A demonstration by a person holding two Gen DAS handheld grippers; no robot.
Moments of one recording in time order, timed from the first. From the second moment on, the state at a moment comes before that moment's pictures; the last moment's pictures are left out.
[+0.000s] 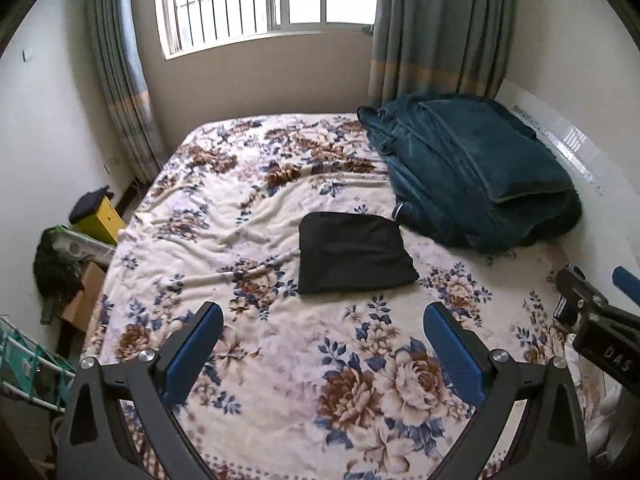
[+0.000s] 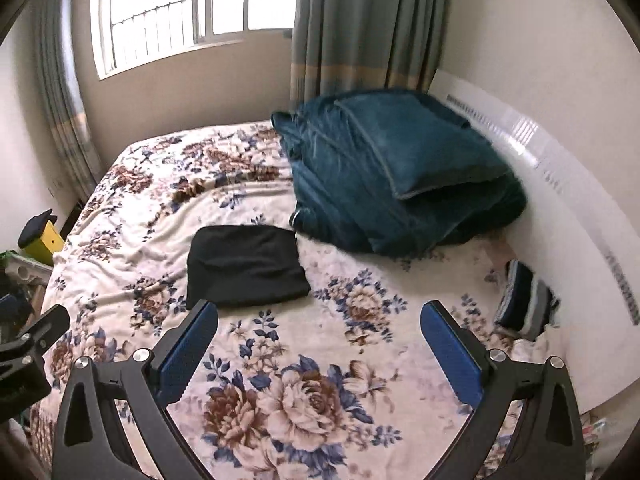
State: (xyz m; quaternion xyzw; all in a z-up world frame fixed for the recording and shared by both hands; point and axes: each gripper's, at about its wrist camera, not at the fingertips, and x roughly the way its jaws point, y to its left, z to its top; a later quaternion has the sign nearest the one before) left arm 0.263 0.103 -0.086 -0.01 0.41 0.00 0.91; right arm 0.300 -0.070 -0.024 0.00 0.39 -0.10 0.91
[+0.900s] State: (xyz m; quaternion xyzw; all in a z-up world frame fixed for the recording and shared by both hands) left arm 0.188 0.107 -0.024 0.00 0.38 0.02 0.93; right arm 0.197 -0.070 0.075 0.00 0.36 -0.08 0.93
